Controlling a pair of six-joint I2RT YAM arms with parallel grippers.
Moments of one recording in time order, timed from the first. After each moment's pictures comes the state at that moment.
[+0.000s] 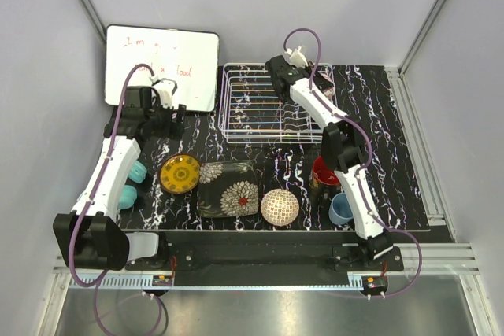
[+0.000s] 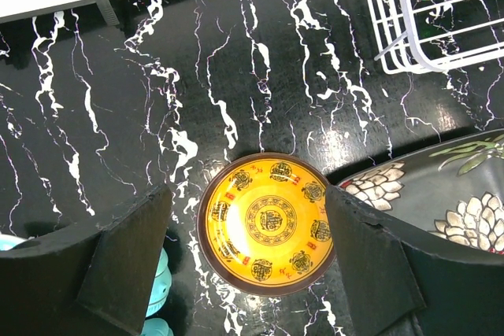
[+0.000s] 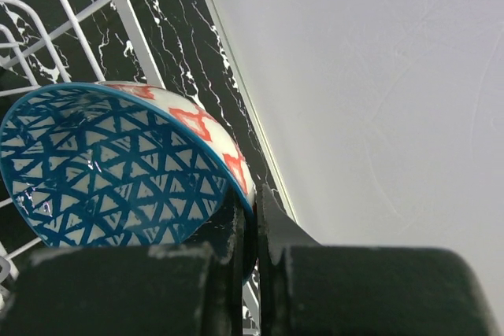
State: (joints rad) left arm -0.05 1.26 1.15 -0.64 0.14 0.16; right arm 0.47 2.50 2.37 -0.92 1.34 0.06
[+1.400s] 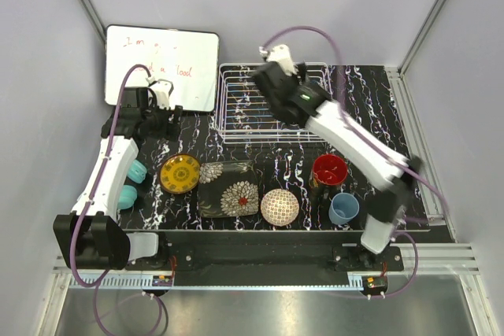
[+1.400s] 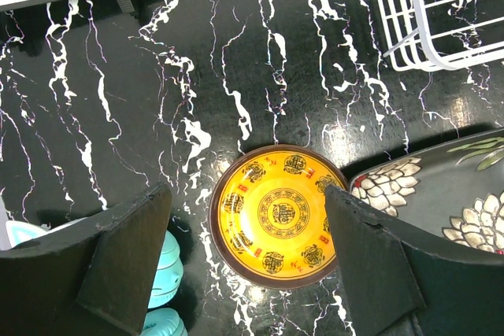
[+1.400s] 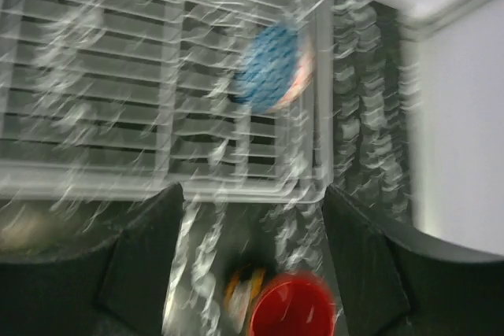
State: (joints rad) left arm -0.02 1.26 1.15 -0.66 0.13 0.19; right arm 0.80 1.88 2.04 -0.94 0.93 0.19
